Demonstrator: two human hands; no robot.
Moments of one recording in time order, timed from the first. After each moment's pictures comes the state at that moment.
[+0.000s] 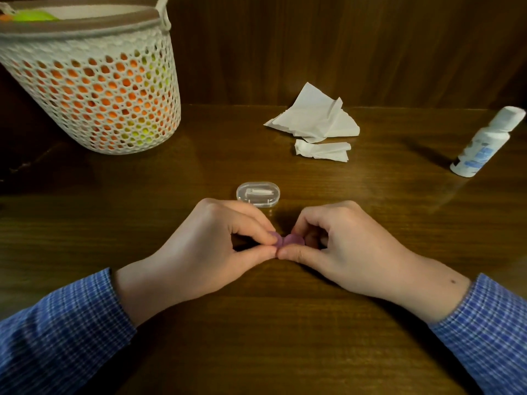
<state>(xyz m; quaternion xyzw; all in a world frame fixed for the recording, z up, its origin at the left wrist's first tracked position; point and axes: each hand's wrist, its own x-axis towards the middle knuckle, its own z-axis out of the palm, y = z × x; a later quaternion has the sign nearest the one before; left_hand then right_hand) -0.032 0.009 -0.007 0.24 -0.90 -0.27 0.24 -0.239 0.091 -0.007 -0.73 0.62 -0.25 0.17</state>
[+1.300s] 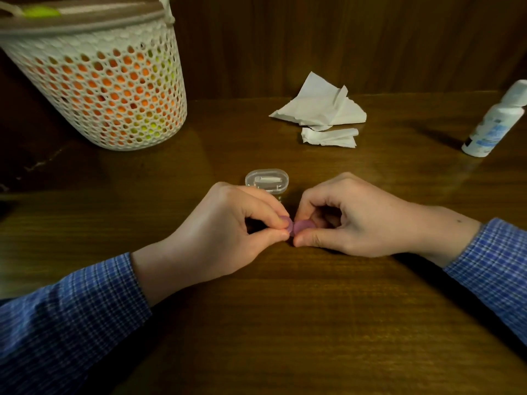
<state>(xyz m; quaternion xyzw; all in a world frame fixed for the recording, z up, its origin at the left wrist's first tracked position) -0.034 0.008 -0.008 0.21 -0.92 -0.24 0.24 -0.260 0.067 -0.011 -0.81 0.48 -0.25 0.24</state>
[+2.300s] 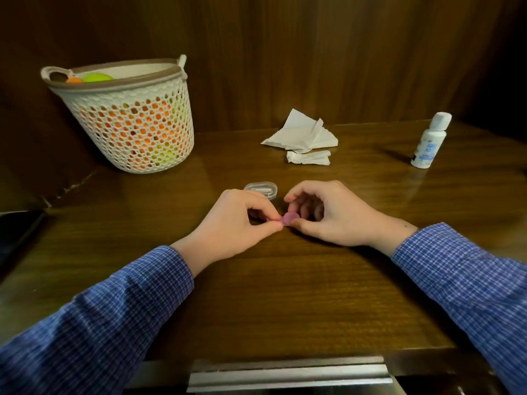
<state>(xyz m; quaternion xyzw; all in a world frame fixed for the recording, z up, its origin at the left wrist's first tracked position) -0.037 0.011 -0.013 0.25 -0.90 -0.26 0.24 -0.258 0.089 -0.021 -0.73 0.57 -0.33 0.18</state>
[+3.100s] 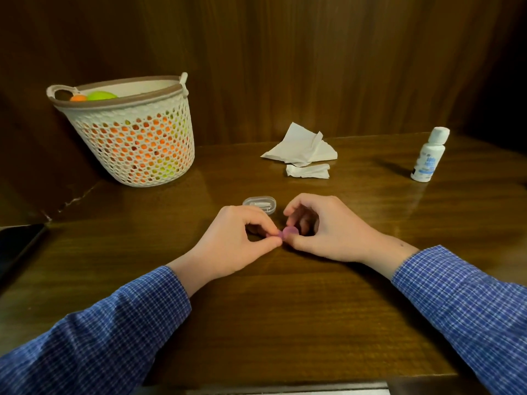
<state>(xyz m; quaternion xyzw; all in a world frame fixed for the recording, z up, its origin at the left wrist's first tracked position) -0.038 0.010 -0.016 0.27 -0.89 -0.28 0.24 -0.255 0.085 -0.023 -0.71 0.59 -0.34 0.18</state>
